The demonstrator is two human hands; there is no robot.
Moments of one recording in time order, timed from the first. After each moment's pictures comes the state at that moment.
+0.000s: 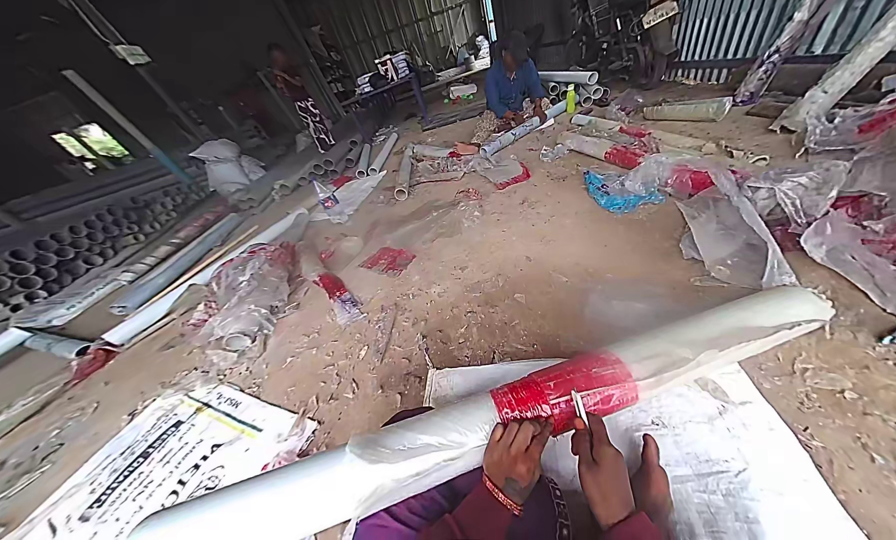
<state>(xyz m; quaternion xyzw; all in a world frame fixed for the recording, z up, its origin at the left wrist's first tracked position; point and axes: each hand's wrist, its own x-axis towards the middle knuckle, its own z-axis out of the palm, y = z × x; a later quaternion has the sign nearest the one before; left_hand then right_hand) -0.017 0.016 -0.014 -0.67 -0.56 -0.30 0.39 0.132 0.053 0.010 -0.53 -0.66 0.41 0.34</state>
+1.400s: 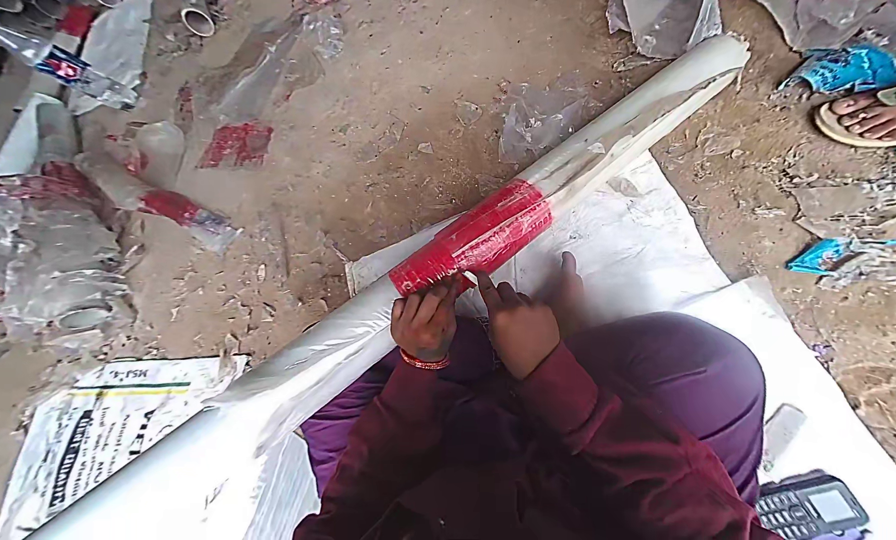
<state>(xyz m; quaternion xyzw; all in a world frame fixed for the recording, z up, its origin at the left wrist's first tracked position) -0.025 0.023 -0.008 -0.68 -0.57 -0.33 0.33 0.128 0.035 0.031 -0.51 -0.81 0.13 0.25</state>
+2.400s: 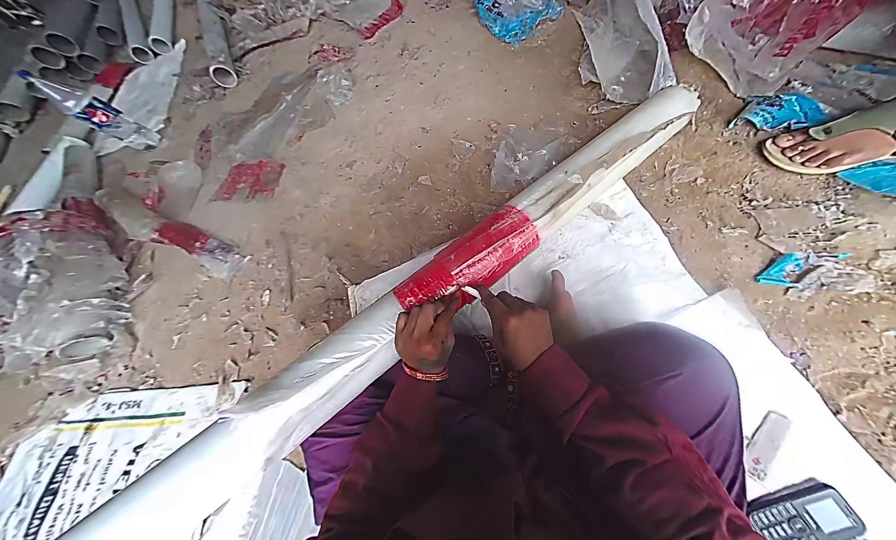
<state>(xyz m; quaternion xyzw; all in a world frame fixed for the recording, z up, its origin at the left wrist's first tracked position) -0.022 0.023 -0.006 -0.68 -0.56 -0.34 0.32 0.140 0.049 -0.002 -0.46 -0.79 0.13 0.38</state>
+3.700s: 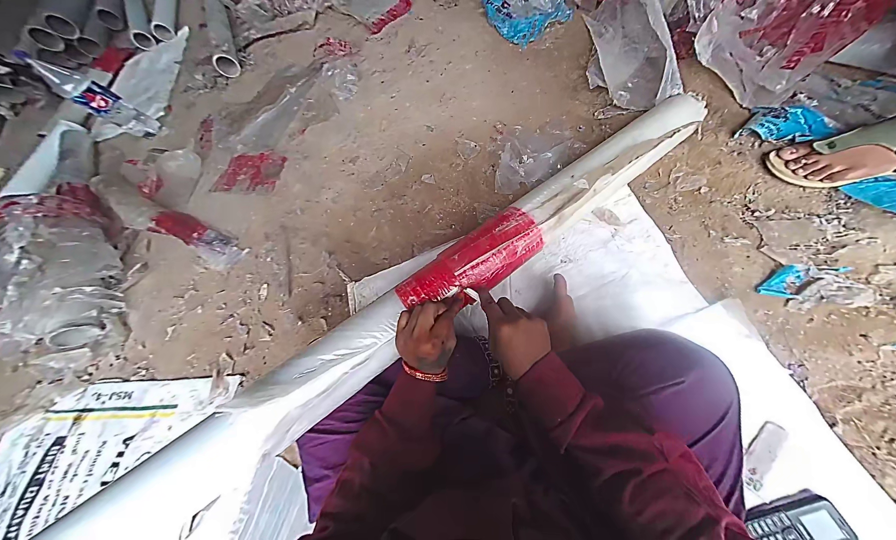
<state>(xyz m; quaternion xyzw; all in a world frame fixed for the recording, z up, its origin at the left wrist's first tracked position) -0.025 0.023 -0.005 -0.68 -0.56 -0.37 0.29 0.132 0.038 0.014 -0.50 -0.80 0.14 0.29</state>
